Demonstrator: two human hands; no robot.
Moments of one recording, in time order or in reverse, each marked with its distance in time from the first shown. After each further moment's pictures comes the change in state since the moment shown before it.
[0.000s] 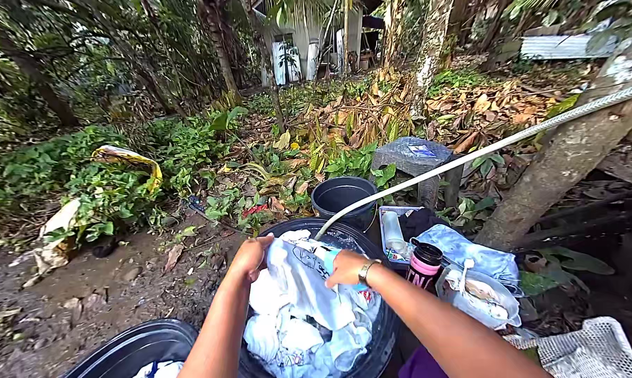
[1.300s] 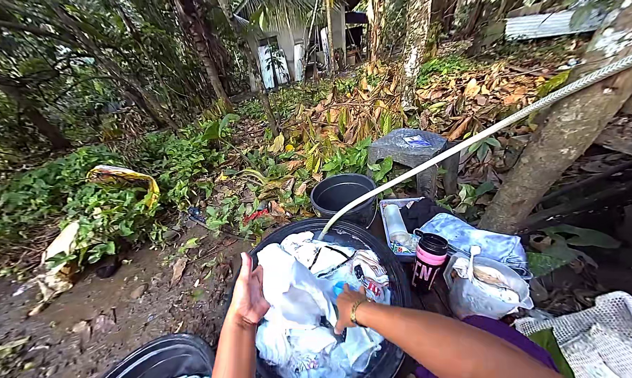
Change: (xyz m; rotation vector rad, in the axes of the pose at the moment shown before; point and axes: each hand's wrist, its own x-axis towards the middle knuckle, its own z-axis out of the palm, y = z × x) left_hand -0.015 -0.055 -0.027 -0.611 -0.334 -0.014; right_hand 0.028 0.000 0.099 -0.107 -0.122 0.072
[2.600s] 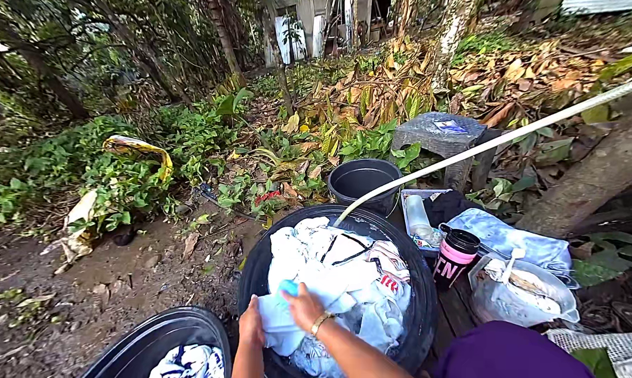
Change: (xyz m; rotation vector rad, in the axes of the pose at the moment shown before) left_hand 0.025 -0.102 -0.147 0.366 0.917 -0.107; right_hand 0.093 -0.110 0.071 0.289 0.267 -0.259
